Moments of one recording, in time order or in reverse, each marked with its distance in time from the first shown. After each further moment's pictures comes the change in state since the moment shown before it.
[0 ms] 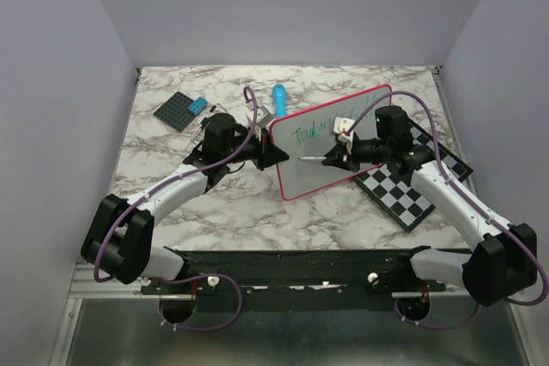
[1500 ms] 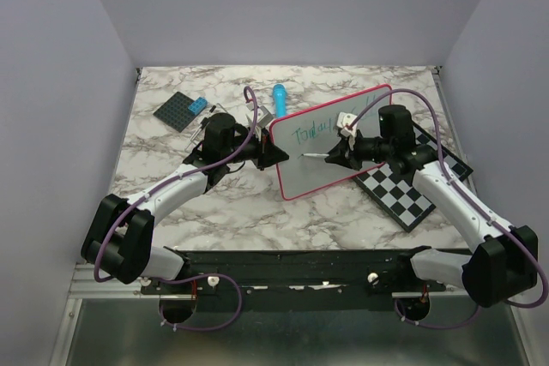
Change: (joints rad) left arm 0.000 0.002 0.002 -0.004 0.001 0.006; right arm -0.025 -0.005 0.000 0.013 0.045 0.076
